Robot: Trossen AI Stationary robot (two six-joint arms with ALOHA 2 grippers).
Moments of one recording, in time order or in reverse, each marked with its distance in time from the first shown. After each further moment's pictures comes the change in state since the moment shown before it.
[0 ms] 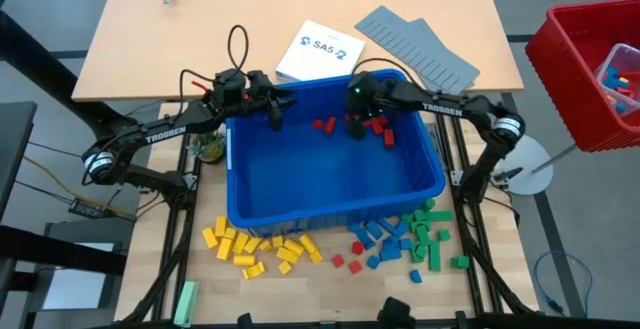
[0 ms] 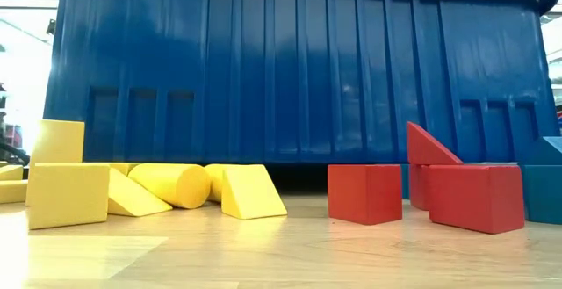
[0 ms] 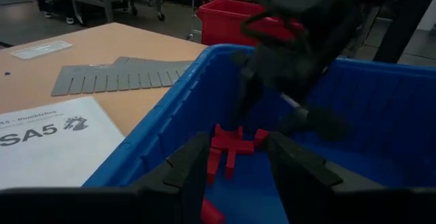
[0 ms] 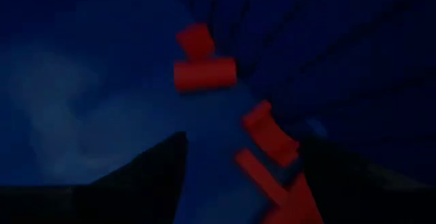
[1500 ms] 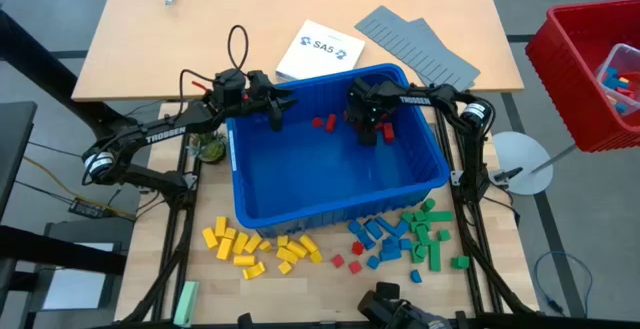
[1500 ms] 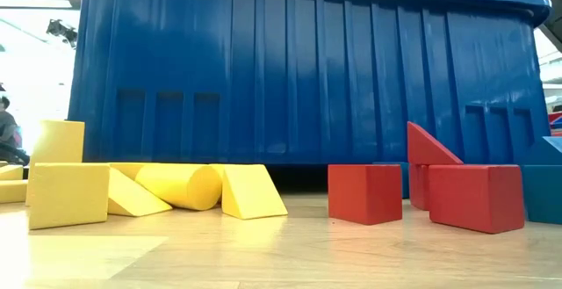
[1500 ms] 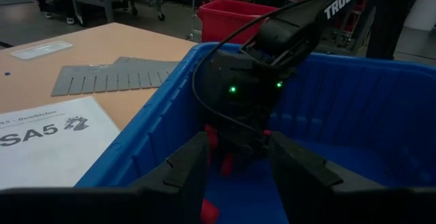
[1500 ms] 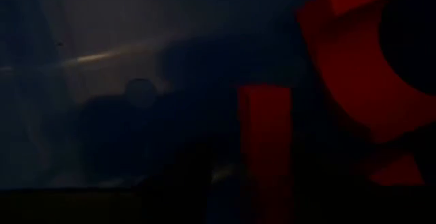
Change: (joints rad) left arm 0.000 0.000 0.000 0.000 0.000 0.000; right arm -0.163 0.302 0.001 -0.070 -0.133 -0.495
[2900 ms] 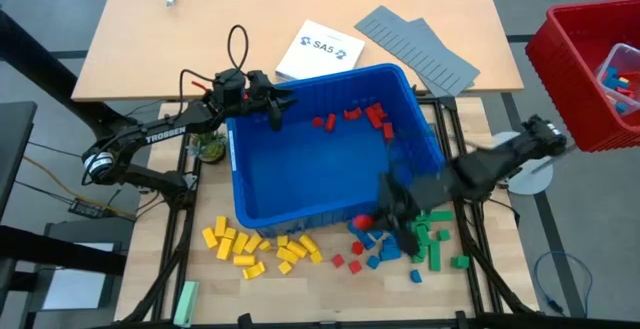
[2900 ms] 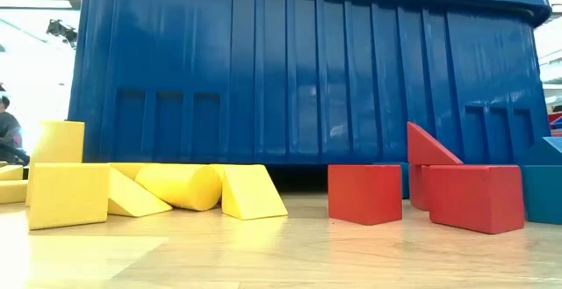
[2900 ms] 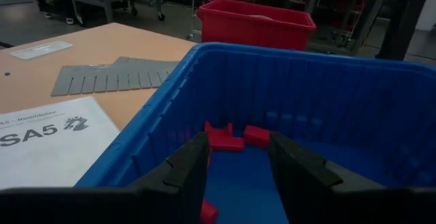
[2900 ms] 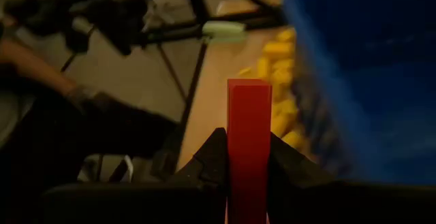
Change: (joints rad) left arm 0.000 0.000 0.000 0.000 0.000 0.000; right arm 1.101 -0.710 0.000 0.119 0.125 0.912
